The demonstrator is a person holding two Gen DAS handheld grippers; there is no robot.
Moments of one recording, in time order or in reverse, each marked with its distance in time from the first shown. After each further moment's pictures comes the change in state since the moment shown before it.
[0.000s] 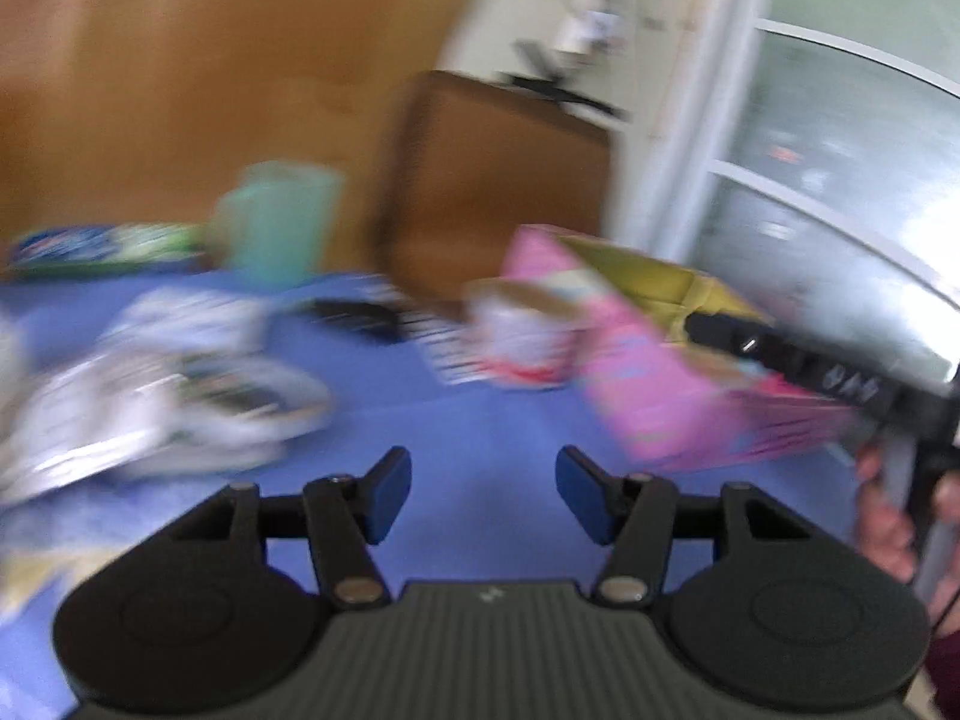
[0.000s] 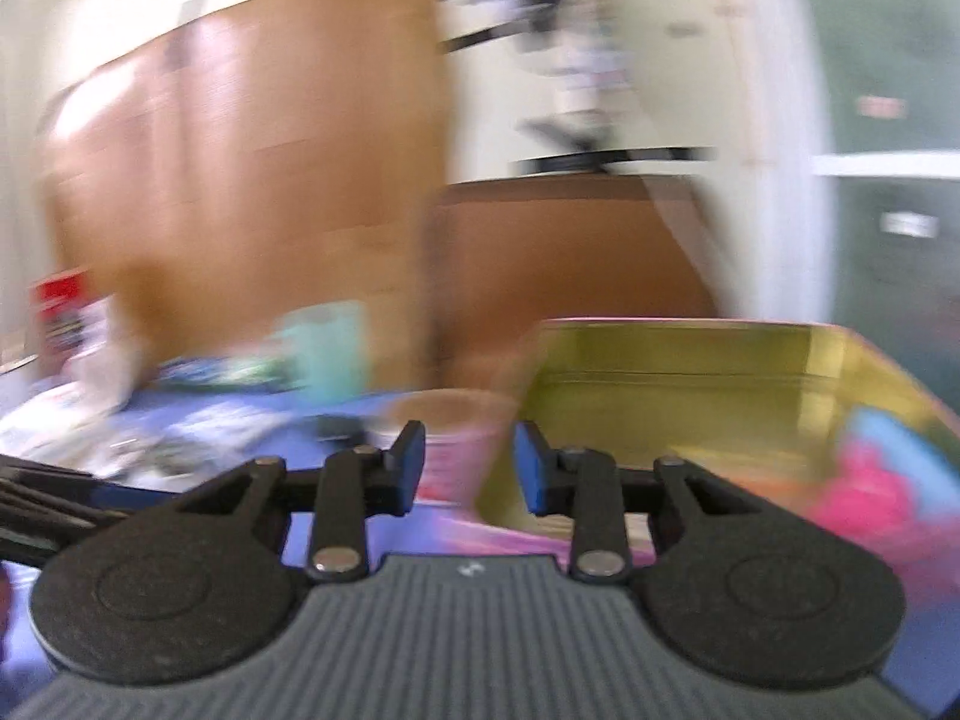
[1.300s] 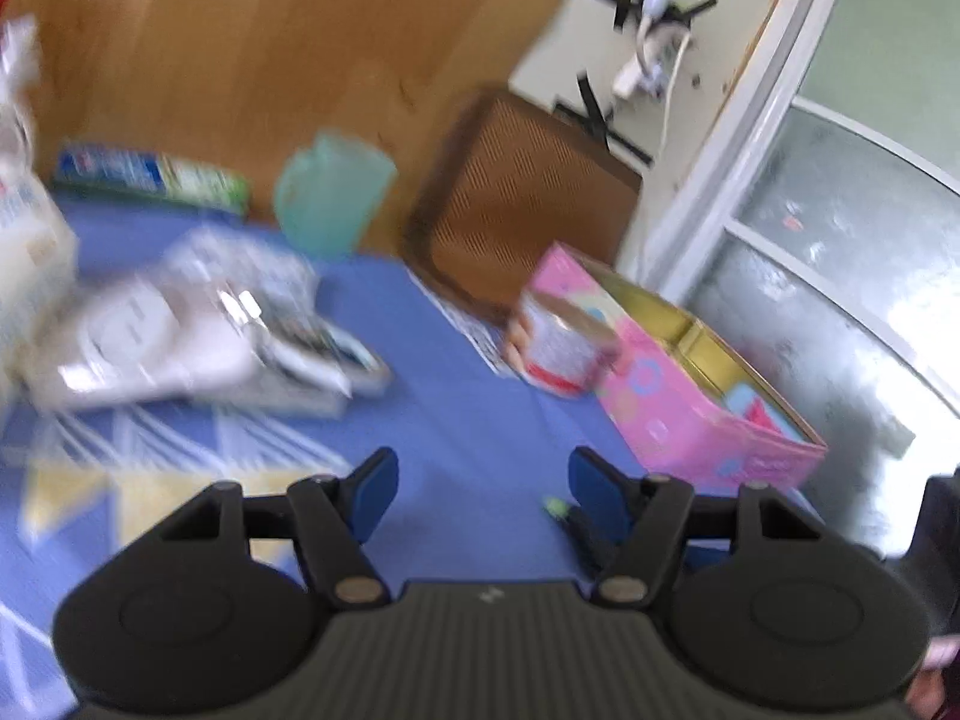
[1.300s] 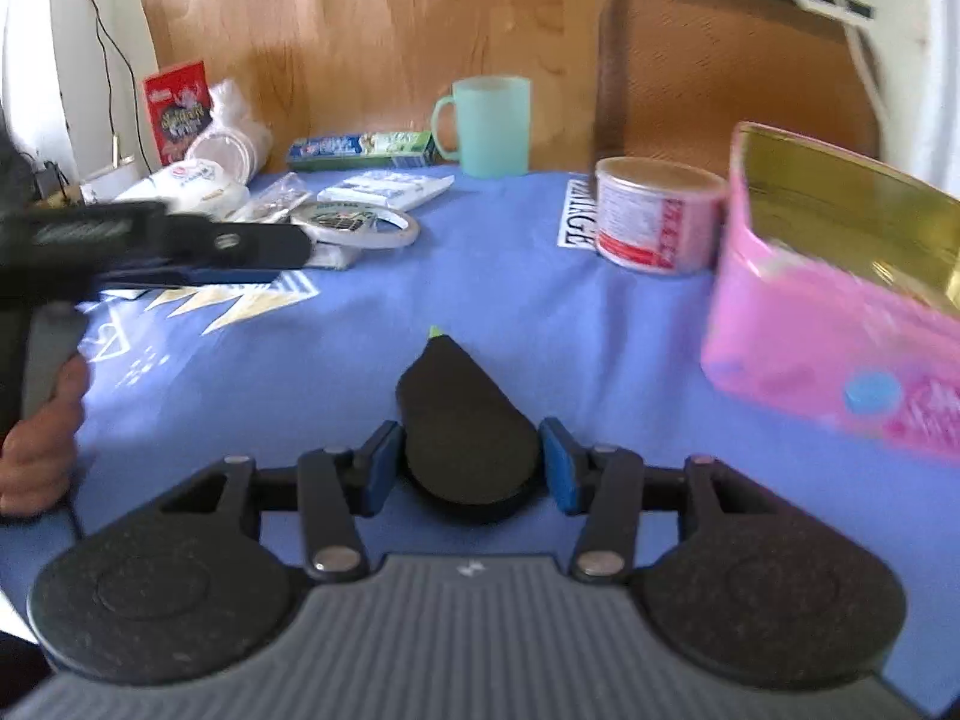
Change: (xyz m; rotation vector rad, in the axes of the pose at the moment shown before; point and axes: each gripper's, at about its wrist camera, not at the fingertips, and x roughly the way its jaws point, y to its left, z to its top) left arm -0.011 0.031 -0.011 -0.161 0.007 -0.142; right arm -0.028 0.048 -0.066 -0.056 0.314 0.128
